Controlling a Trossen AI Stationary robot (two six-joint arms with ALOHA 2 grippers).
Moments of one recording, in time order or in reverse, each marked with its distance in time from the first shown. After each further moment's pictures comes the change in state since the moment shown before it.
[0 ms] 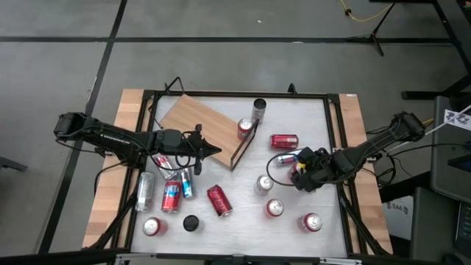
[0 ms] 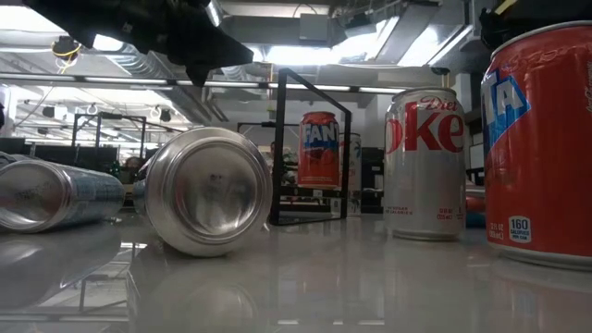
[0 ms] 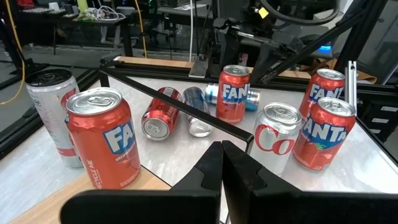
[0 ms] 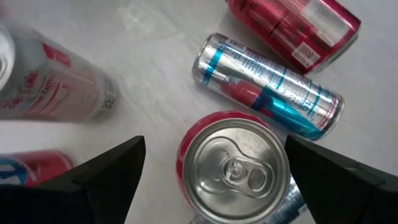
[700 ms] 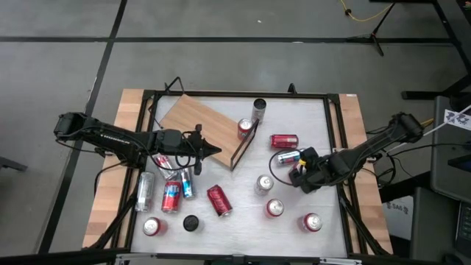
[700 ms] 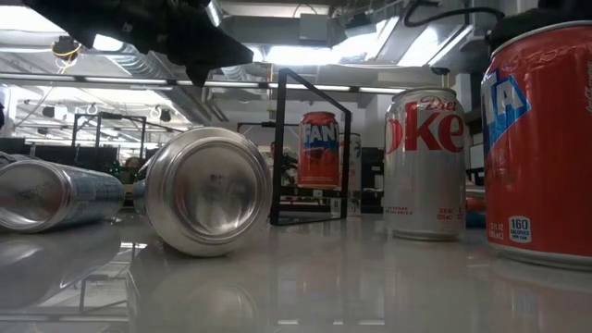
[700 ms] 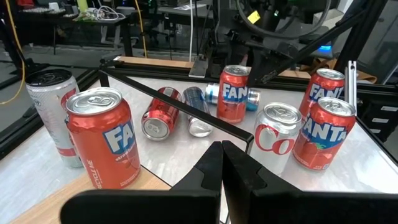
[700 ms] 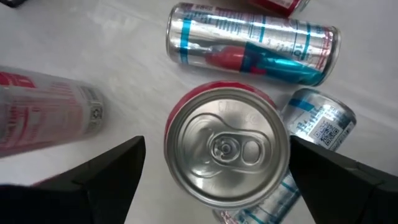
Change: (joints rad) left arm 0.000 0.000 0.000 0.000 0.000 0.000; right arm 0.001 0.047 0.000 -0.028 -0.069 0.299
